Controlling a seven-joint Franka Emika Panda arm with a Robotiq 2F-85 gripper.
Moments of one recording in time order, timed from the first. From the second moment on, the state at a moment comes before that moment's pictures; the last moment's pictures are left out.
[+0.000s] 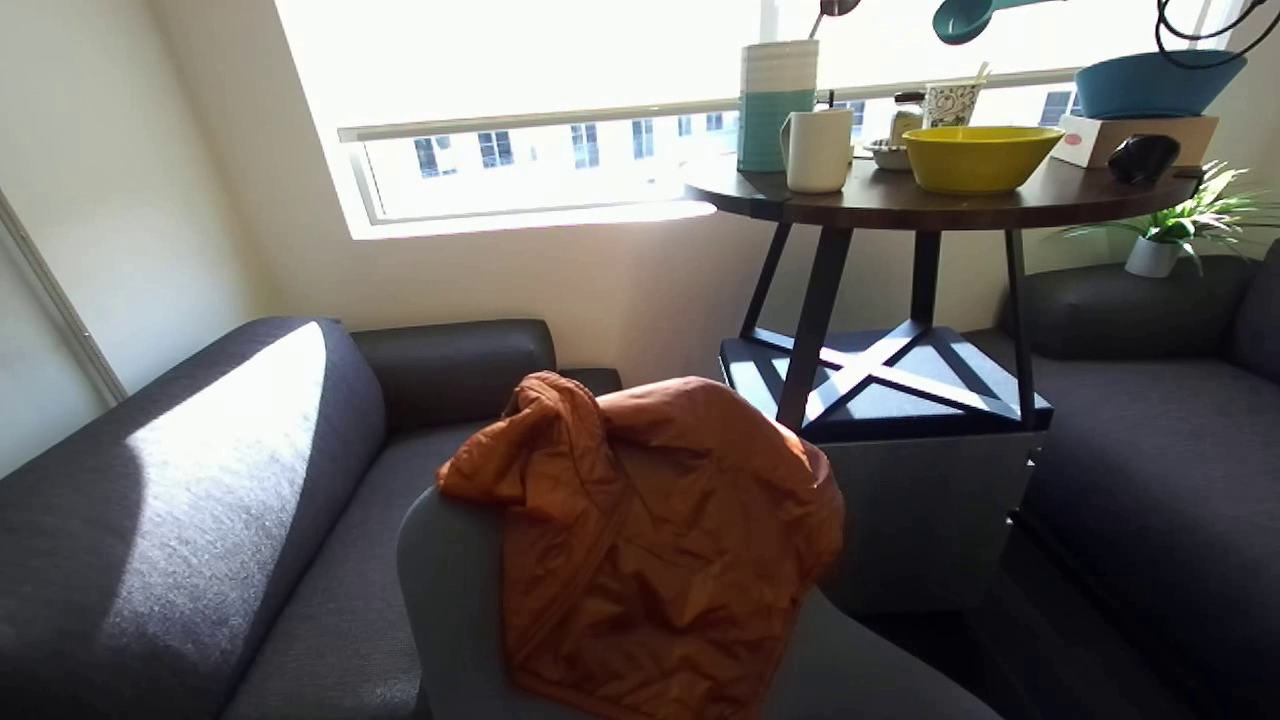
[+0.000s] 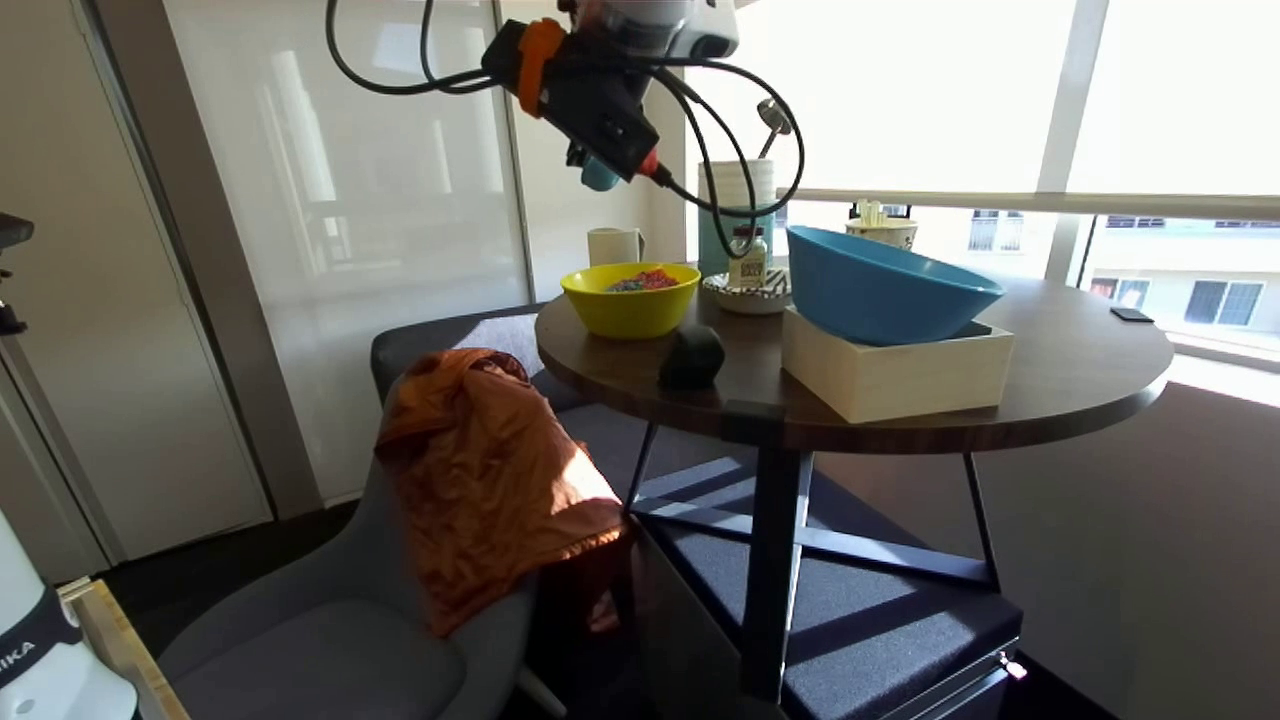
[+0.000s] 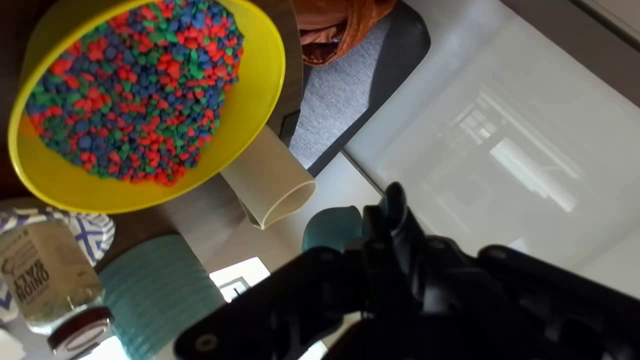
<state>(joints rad) -0.33 0.04 -0.47 -1.80 1.00 1.52 -1.10</state>
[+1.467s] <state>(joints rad) -0.49 0.19 -0.44 -1.74 0.98 1.39 -0.75</state>
